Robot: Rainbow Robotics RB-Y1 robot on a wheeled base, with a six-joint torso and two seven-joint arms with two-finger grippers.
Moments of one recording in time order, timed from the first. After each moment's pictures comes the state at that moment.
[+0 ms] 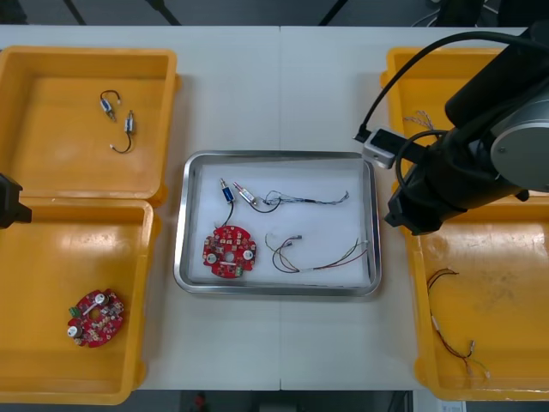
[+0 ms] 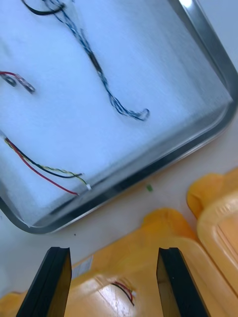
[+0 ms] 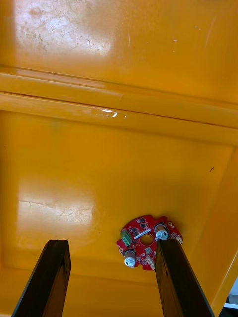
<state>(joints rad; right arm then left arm) -0.65 -0.85 0.42 -2.08 -0.98 1.66 1.63 -0.12 1.23 0.11 -2.17 1.11 1.59 -0.85</state>
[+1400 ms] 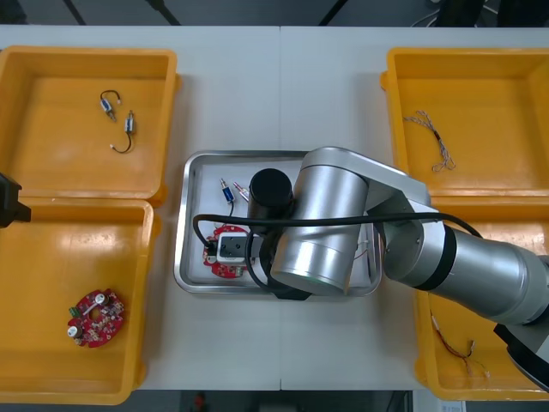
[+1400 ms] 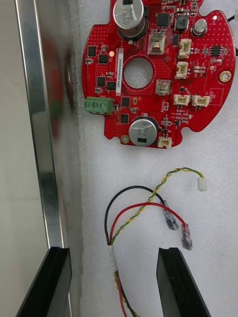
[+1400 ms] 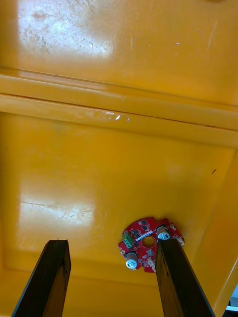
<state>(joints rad) -0.81 -0.42 0.93 -1.93 -0.59 1.70 1.78 -0.12 1.23 0.11 -2.17 1.10 1.59 -0.85</state>
